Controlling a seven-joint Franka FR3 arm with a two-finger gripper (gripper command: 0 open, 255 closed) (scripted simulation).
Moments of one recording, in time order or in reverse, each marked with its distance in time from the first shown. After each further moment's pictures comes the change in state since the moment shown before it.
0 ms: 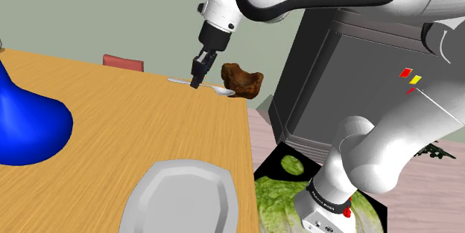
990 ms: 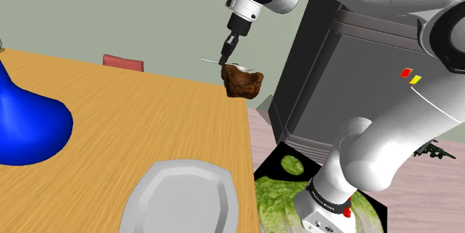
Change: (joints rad) arm -0.122 0.074 -0.255 0.111 -0.015 -0.096 -0.354
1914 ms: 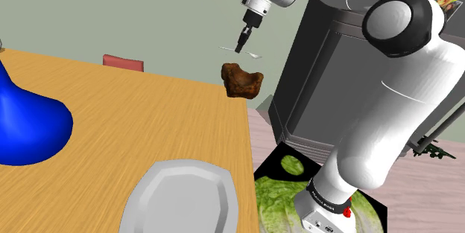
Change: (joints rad) arm -0.125 0.288 -0.214 0.340 0.087 -0.139 -0.343
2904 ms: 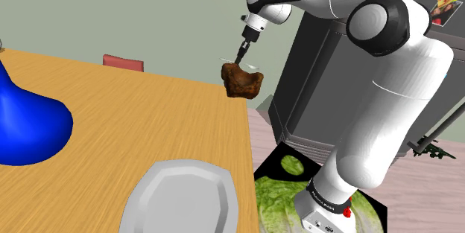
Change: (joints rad) arm -0.031 0.086 -0.026 -0.068 0.051 0.123 -0.107
